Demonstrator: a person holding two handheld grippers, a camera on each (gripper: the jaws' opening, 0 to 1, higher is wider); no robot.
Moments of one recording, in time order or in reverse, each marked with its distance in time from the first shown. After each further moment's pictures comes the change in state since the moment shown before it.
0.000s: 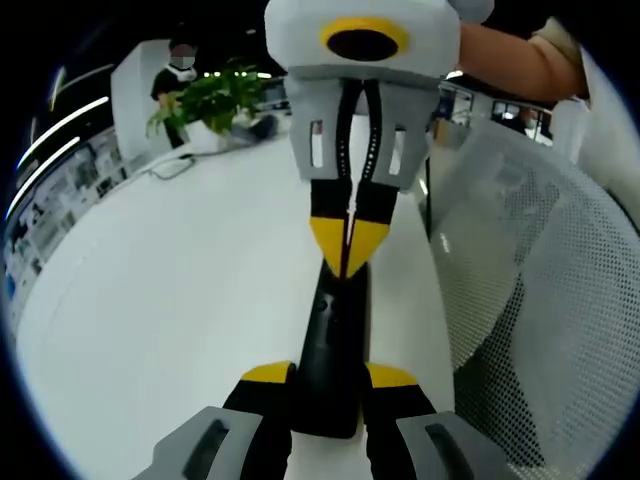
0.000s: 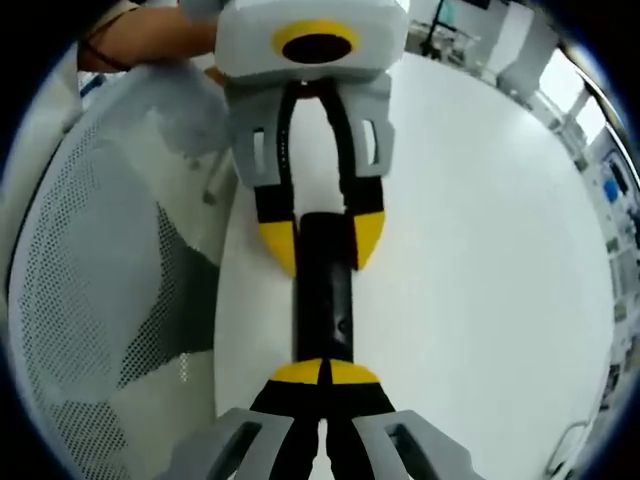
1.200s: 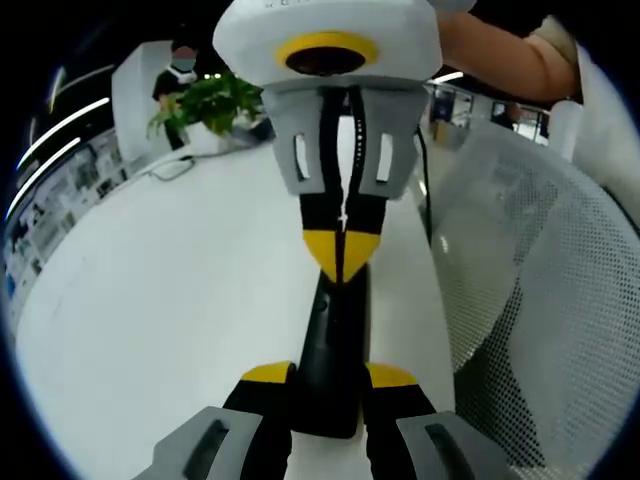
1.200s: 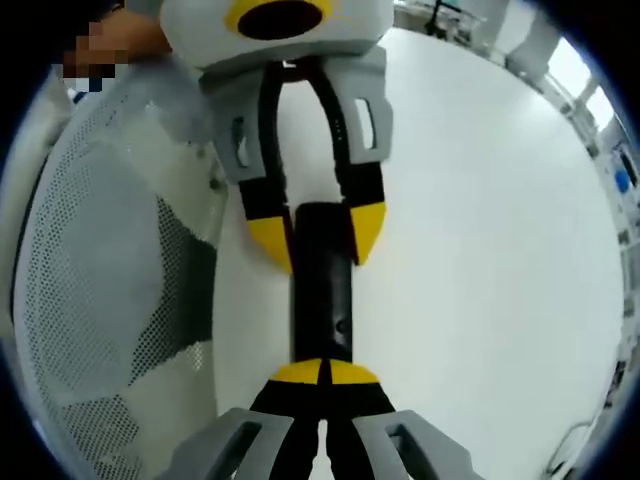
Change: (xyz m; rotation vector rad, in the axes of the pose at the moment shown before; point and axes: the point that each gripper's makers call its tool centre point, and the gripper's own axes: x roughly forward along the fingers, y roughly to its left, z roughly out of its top) left arm 0.000 -0.002 0.000 0.001 -0.012 0.001; right arm 0.004 0.001 -0.002 0.024 0.093 0.052
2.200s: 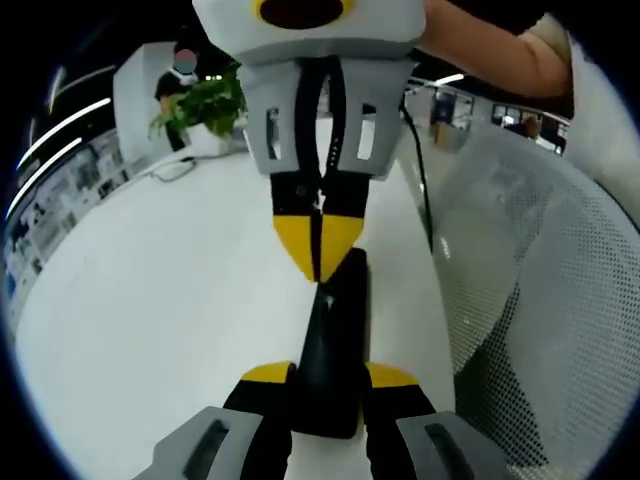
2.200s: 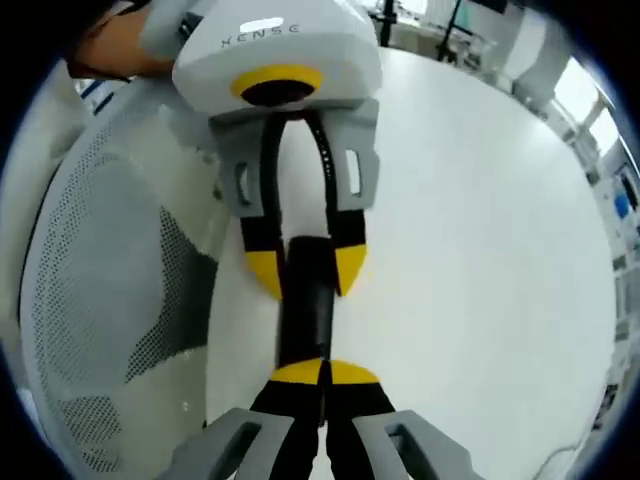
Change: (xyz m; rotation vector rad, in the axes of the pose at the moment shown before) left arm 0.000 0.000 -0.001 -0.004 -0.010 0.002; right arm -0.018 -0.014 0.022 -0.084 -0.084 -0.020
